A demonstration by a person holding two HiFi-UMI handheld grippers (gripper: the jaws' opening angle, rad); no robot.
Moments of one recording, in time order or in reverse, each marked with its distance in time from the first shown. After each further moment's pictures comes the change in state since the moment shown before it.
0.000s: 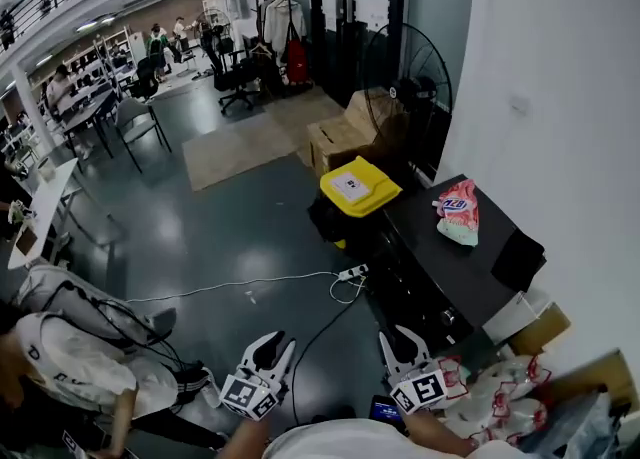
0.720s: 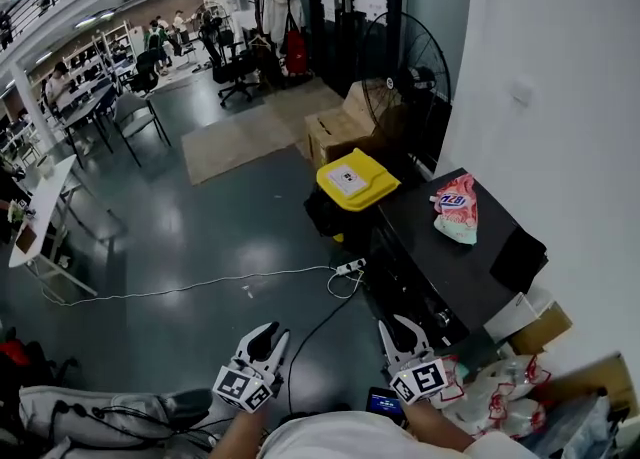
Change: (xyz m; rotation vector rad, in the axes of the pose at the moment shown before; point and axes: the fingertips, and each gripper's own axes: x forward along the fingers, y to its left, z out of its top) left arm 0.039 0.000 -0.007 -0.013 0.011 0.013; right arm 0.012 -0.050 -0.007 0.015 0.002 0.012
